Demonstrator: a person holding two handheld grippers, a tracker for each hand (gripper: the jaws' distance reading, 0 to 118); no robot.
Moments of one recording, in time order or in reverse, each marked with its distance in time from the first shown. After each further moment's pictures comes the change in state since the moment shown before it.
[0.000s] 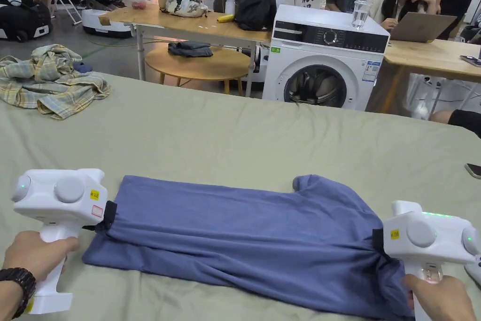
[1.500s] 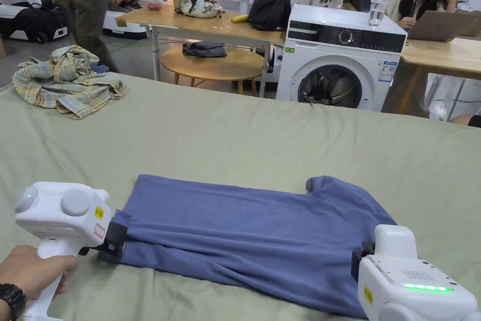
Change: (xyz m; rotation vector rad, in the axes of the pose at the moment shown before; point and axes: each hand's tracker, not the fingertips) left arm -0.006 -0.028 -0.006 -0.215 0.083 -0.017; right arm -0.095 -0.092 0.106 0.364 -0.003 0.082
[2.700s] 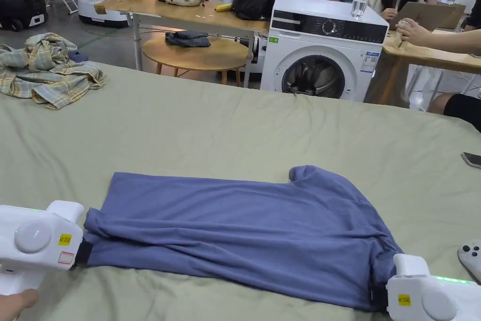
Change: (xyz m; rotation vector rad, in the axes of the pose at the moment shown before) left arm 0.015 -0.067 0.034 0.147 -0.043 -0.094; right arm 0.104 -0.049 -0.069 -0.432 0.139 -0.121
